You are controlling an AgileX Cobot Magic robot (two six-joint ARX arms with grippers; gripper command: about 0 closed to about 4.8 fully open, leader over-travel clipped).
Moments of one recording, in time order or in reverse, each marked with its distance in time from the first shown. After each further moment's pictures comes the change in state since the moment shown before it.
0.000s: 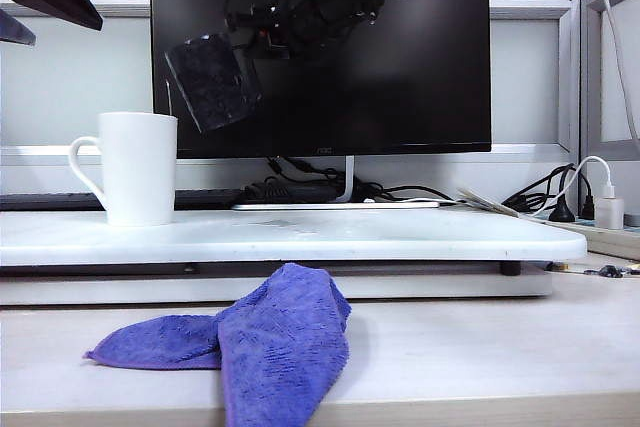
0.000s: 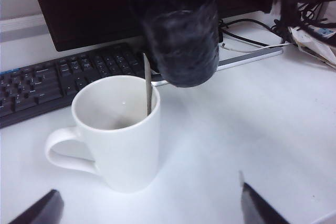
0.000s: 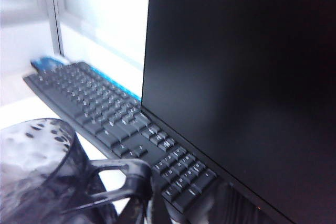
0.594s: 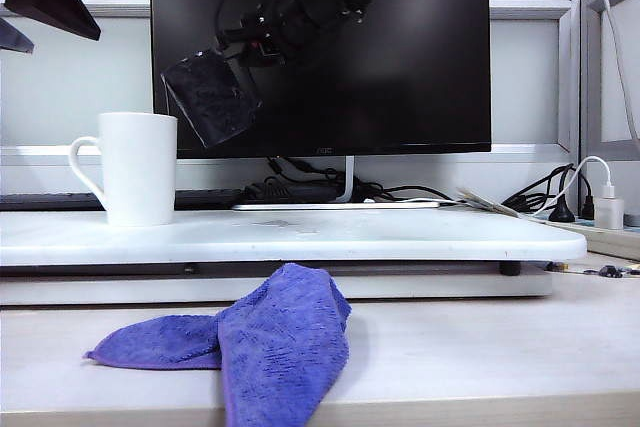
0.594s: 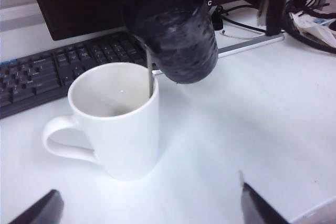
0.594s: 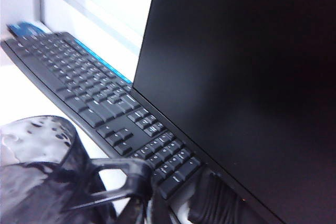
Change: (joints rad) left arm 0.000 0.000 0.000 -0.040 0.000 0.026; right arm 0.038 0.004 0.006 -0.049 0.097 -0.145
